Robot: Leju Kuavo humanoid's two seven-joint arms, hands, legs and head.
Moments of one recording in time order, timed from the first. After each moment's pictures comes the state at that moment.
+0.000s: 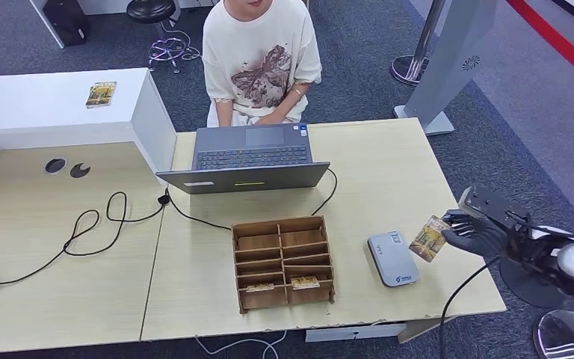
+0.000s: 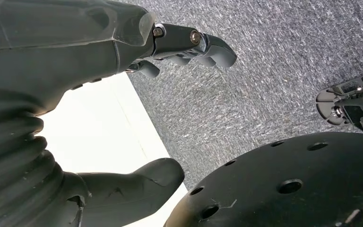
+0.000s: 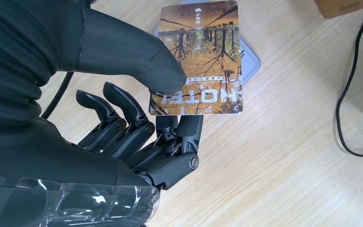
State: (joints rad) left arm -0.04 -0.13 0.94 -0.22 -1.24 -0.16 0.01; right arm -0.23 -0.97 0.55 -1.35 -0.28 0.42 0.04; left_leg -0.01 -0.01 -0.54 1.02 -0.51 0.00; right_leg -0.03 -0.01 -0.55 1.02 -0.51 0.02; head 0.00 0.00
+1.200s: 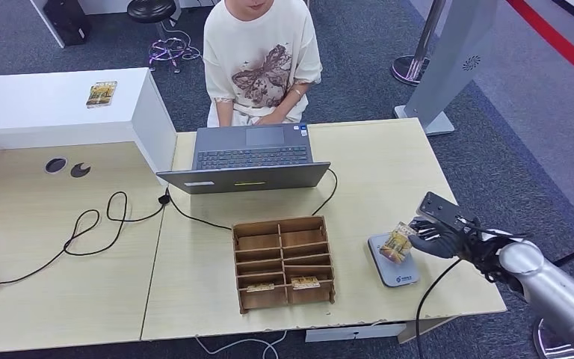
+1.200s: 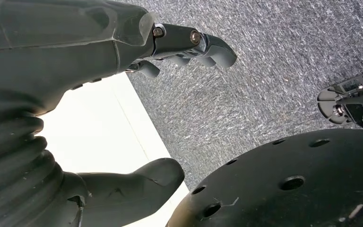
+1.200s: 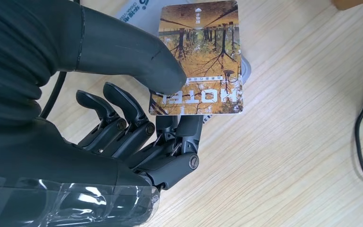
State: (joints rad) left arm -0.05 -0.13 0.96 -0.22 -1.28 -0.17 0.00; right arm -0.40 -0.77 0.75 -1.12 -0.18 0.38 0.01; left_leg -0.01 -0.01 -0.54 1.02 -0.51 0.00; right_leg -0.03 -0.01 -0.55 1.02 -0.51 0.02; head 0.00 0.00
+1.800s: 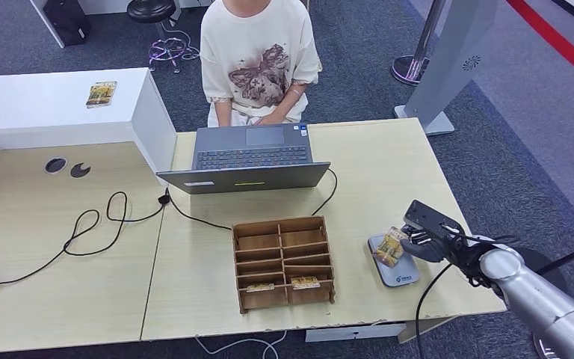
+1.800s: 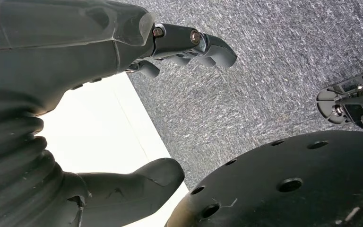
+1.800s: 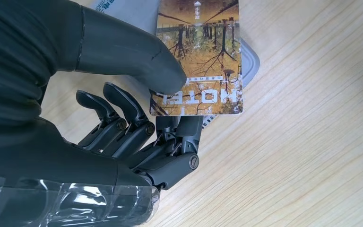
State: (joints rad) left arm -0.05 -0.13 0.98 -0.22 -1.28 -0.17 0.00; right arm -0.40 -0.67 0.75 -1.03 -0.03 0.33 -0.01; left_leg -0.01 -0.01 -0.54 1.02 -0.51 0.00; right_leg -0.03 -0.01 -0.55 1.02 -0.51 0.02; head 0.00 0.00
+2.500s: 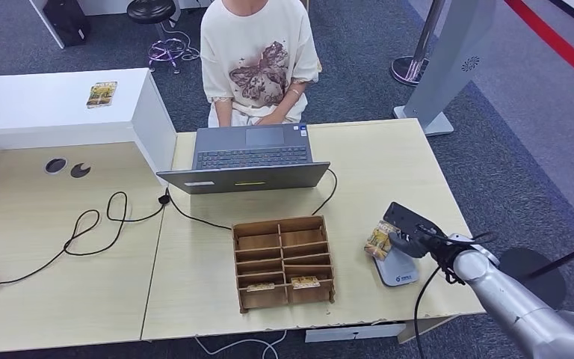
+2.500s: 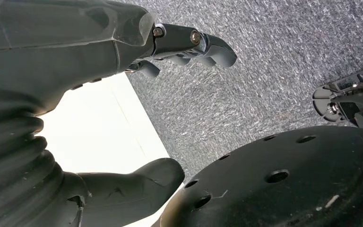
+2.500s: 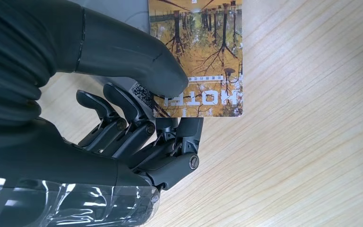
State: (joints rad) left arm -0.05 -0.13 0.99 -0.22 -1.29 -0.16 0.00; right arm -0.41 -0.53 0.67 -0.94 0.23 0.25 -0.02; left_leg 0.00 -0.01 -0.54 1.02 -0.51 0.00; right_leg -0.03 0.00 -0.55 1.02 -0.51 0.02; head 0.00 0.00
